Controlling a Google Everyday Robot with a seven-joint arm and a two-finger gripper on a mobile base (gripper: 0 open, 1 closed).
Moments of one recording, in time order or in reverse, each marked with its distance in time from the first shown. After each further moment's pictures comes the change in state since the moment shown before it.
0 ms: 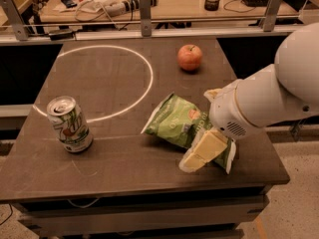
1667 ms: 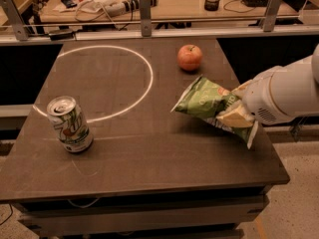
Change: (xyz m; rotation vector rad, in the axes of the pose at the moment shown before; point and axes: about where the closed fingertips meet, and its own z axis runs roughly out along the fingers) arm 0.041 -0.072 -0.033 0.234 0.039 0.045
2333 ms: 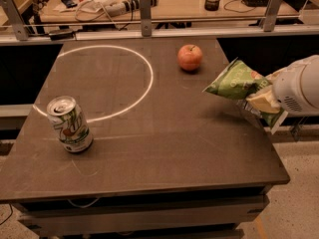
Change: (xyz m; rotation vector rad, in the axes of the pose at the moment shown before) arm 0.037 -0.065 -0.033 0.229 0.030 0.126
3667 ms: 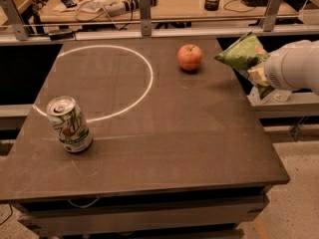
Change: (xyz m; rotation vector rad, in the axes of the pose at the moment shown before) arm -0.019 -0.079 0.047 0.250 -0.058 0.115
